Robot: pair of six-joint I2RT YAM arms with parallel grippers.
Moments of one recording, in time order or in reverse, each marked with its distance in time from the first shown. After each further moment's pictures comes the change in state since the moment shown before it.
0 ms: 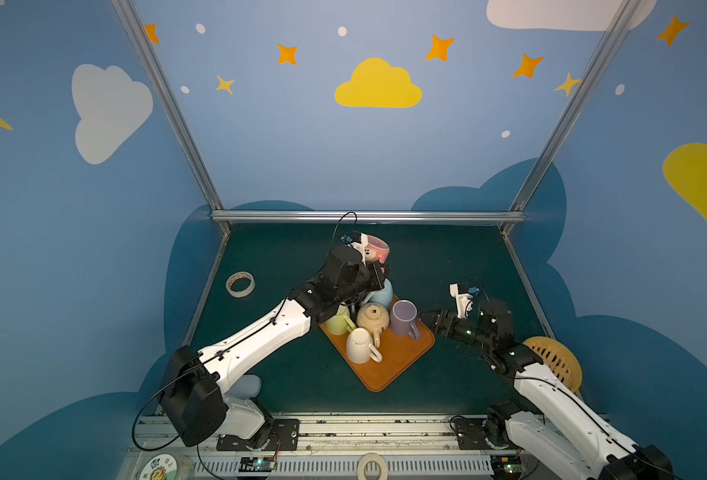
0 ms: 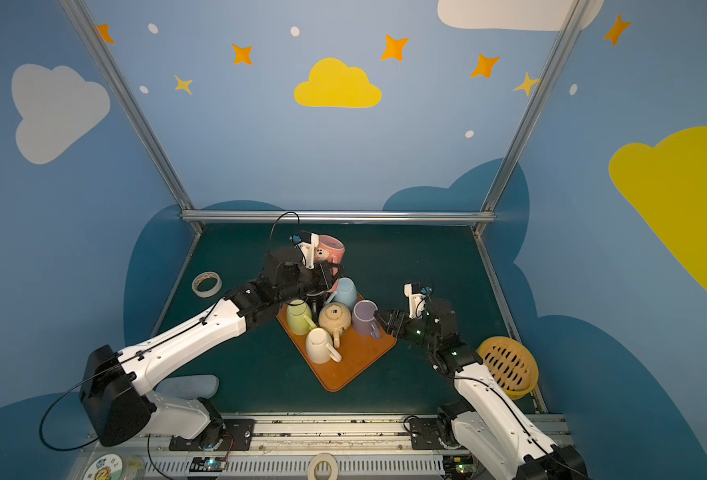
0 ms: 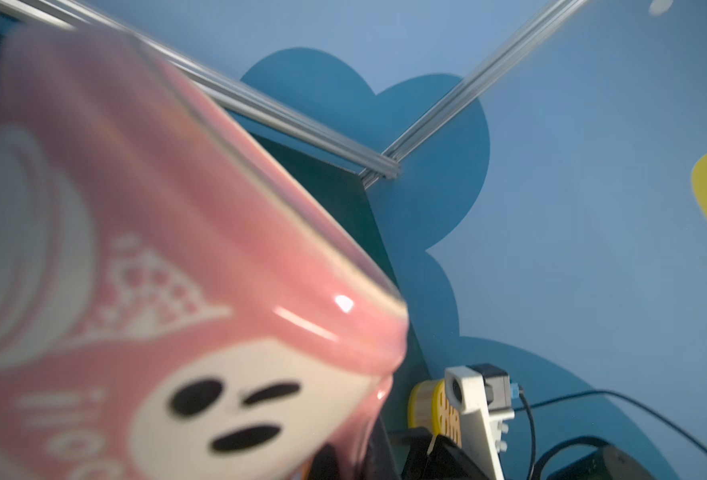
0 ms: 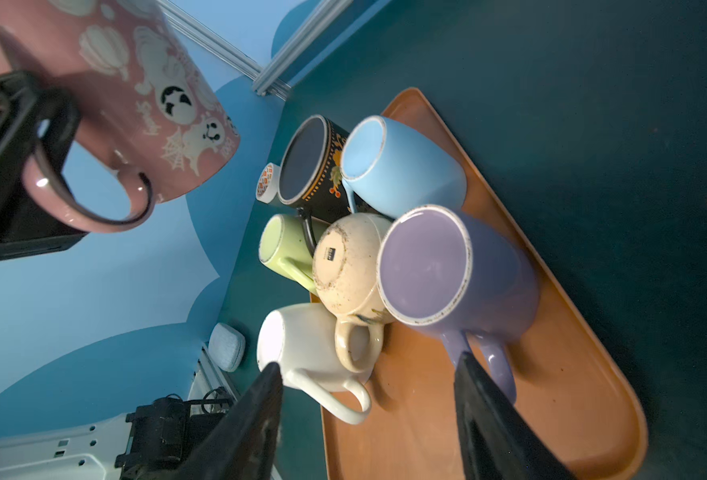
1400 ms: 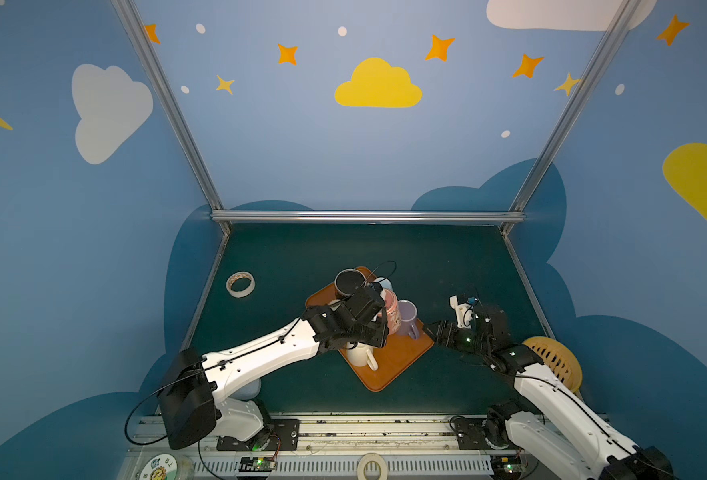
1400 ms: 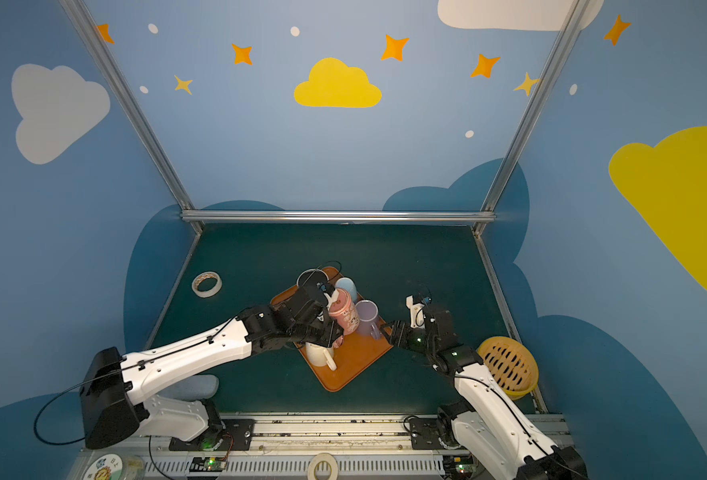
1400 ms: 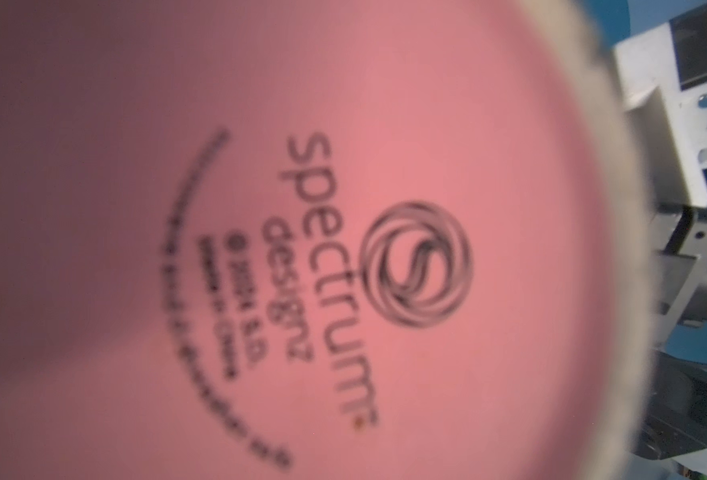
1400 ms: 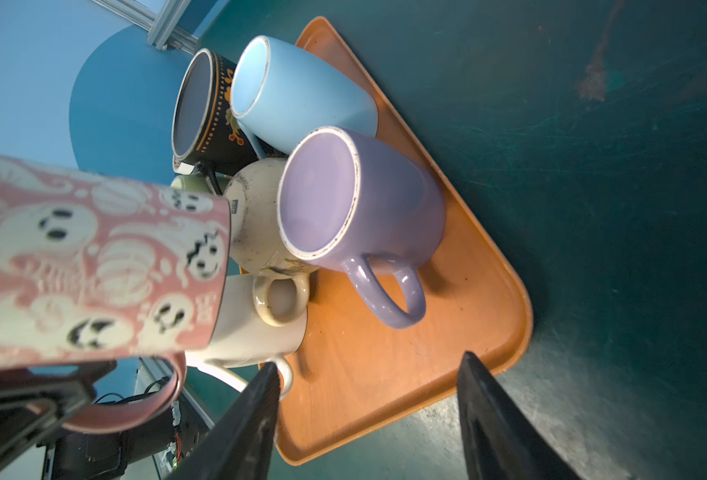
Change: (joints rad) left arm -0.224 -0.043 -0.096 -0.459 -0.010 0.177; right arm -0.008 0.003 -0.003 -0.264 0.083 -0.058
